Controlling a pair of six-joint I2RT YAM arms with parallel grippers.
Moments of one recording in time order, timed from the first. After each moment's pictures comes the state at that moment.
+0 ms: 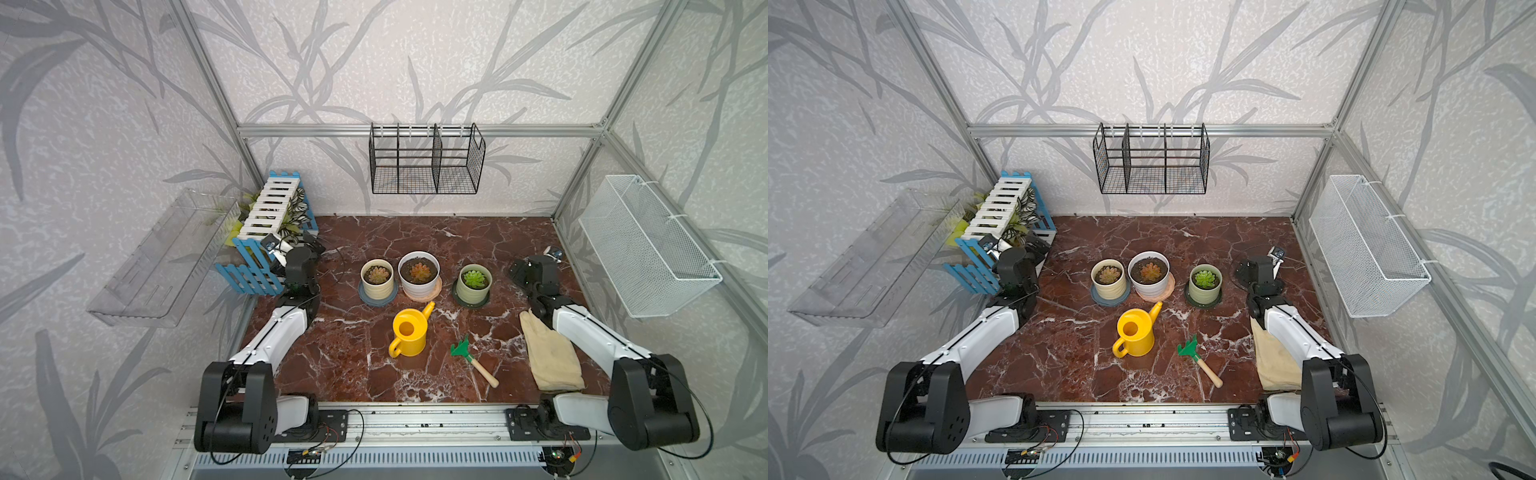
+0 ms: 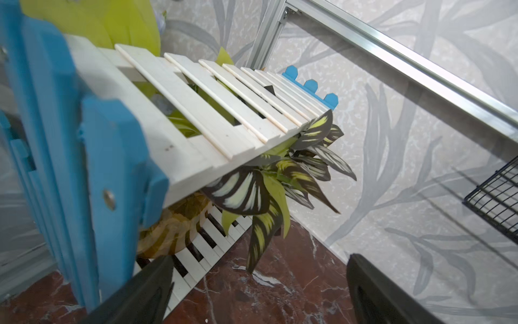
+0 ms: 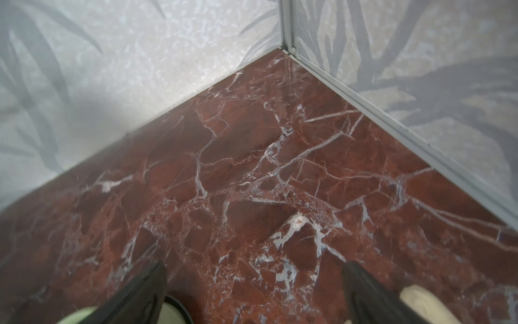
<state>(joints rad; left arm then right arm) -0.02 1.28 0.71 0.41 -0.49 -0.59 0.09 1.30 0.69 0.00 0.38 0.62</state>
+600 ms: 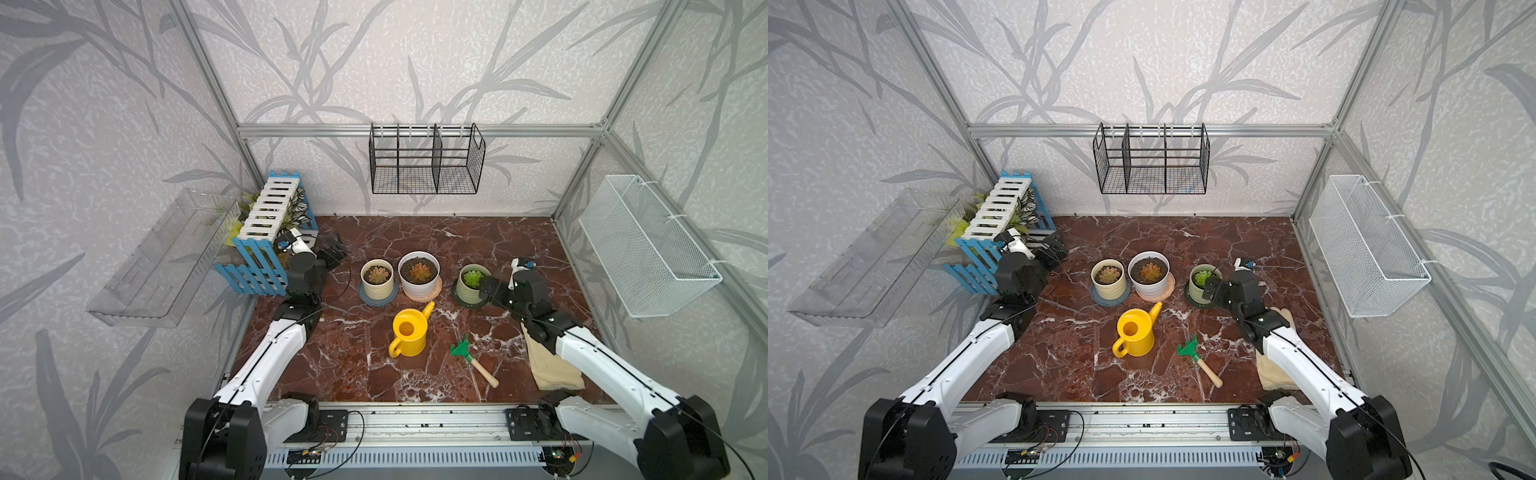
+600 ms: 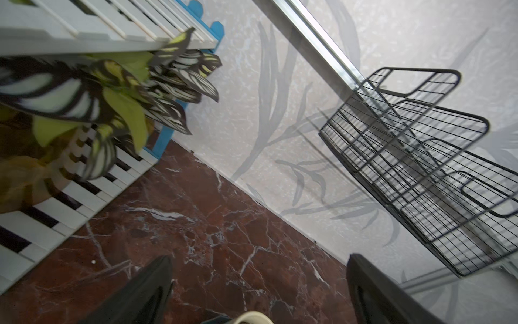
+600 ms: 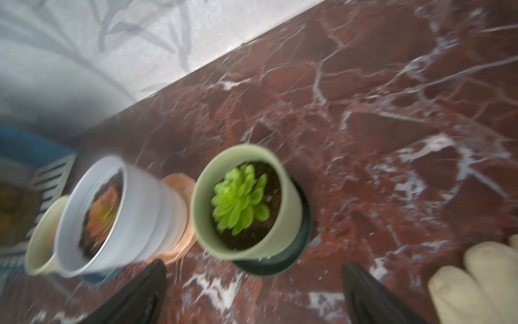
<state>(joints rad) -0.16 1.10 0.69 0.28 -0.14 -0.71 0.40 1.04 0.61 -0.18 0.11 0.62</state>
